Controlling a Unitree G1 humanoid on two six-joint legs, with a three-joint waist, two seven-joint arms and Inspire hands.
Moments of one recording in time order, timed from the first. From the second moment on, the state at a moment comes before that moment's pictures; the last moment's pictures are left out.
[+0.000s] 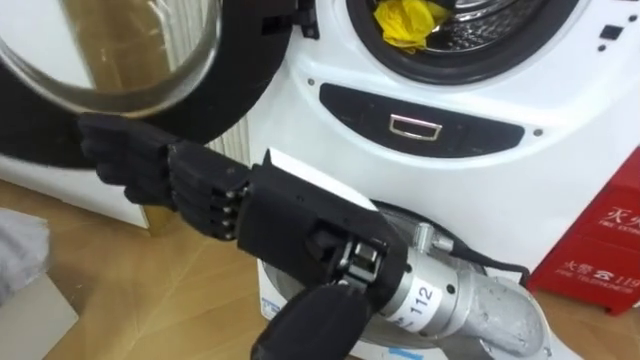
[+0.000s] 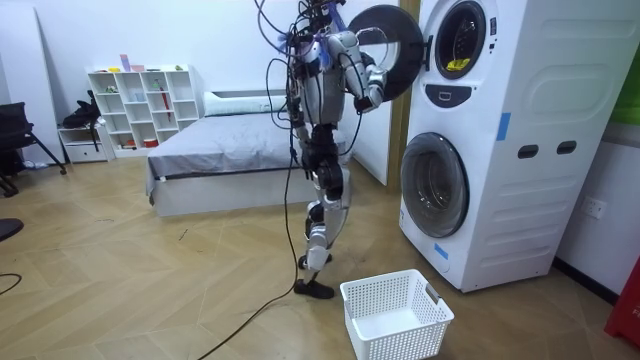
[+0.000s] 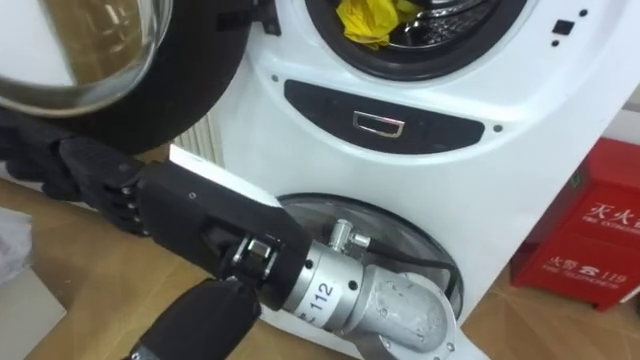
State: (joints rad) left arm 0.14 0.27 -0.04 1.05 0.27 0.03 0.10; right arm -0.26 -0.31 0.45 -0.44 0.50 0.05 0.53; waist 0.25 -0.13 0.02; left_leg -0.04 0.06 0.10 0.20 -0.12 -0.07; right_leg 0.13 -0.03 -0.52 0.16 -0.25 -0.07
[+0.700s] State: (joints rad) left arm 0.22 0.22 0.07 1.05 0.28 0.02 0.13; right arm -0.14 -0.36 0.11 -0.58 0.41 0.00 0.31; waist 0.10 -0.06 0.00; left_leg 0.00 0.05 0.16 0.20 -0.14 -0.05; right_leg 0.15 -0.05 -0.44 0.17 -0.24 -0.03
